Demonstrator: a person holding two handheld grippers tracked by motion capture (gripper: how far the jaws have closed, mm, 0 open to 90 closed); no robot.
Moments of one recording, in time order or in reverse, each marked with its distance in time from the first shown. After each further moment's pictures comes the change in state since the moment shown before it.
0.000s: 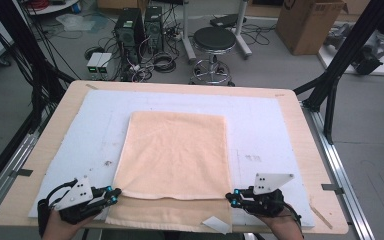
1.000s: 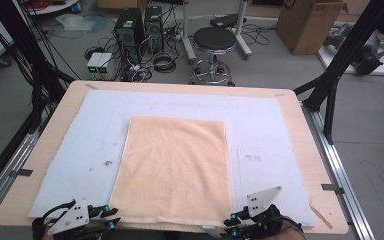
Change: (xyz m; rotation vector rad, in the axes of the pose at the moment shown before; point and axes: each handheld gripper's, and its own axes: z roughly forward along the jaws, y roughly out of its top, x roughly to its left) left arm -0.030 -0.016 -0.012 0.029 -0.102 -0.008; right arm 0.023 -0.017 0.010 0.131 0.263 -0.037
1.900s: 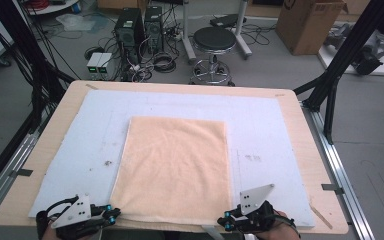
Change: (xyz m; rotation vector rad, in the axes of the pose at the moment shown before) left arm 0.011 -0.002 0.000 0.011 -0.016 0.026; right arm -0.001 0.018 0.006 0.012 -0.025 -0.072
